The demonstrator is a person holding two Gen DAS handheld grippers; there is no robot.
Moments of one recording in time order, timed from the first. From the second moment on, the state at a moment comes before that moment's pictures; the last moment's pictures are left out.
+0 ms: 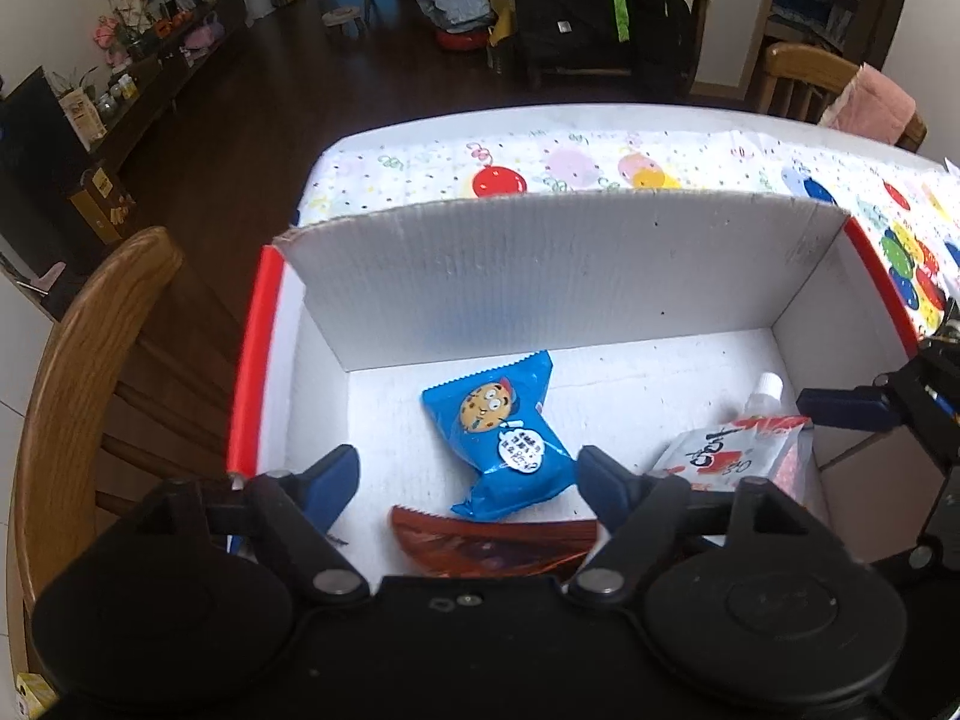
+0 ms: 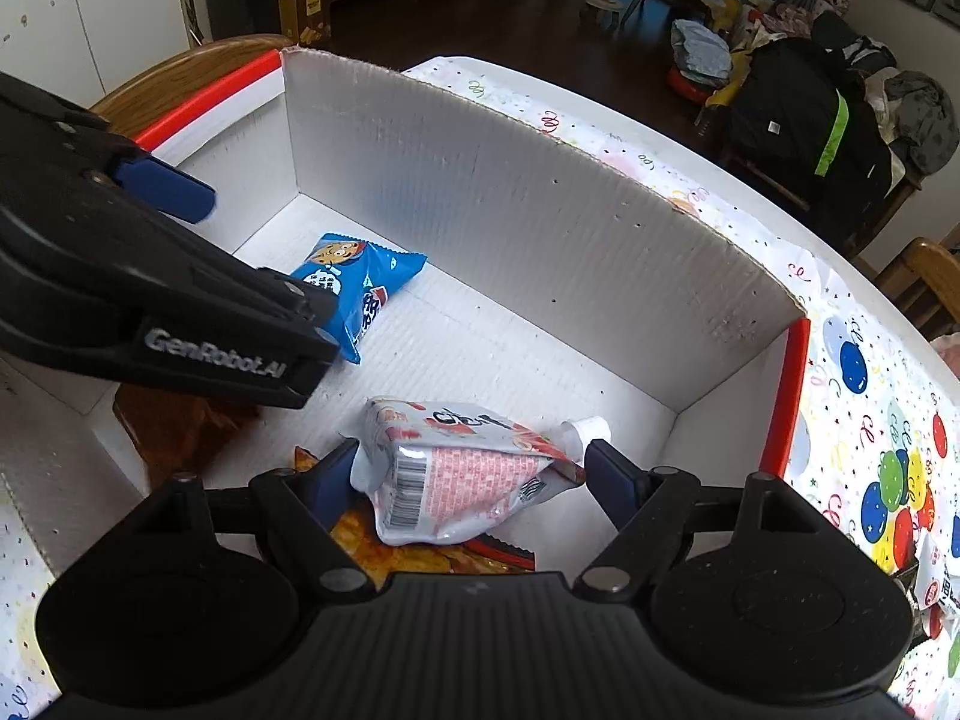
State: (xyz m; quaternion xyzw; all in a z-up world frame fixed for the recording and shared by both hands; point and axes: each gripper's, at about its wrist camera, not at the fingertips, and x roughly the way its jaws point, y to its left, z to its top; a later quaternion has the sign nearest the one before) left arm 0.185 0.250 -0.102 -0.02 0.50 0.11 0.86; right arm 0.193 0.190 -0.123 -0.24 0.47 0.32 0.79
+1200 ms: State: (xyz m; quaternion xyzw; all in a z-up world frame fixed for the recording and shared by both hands) left arm 0.102 0.211 -0.023 -0.05 0.41 0.09 0.91; right arm 0.151 0.080 -0.032 -0.13 0.41 0.32 0.85
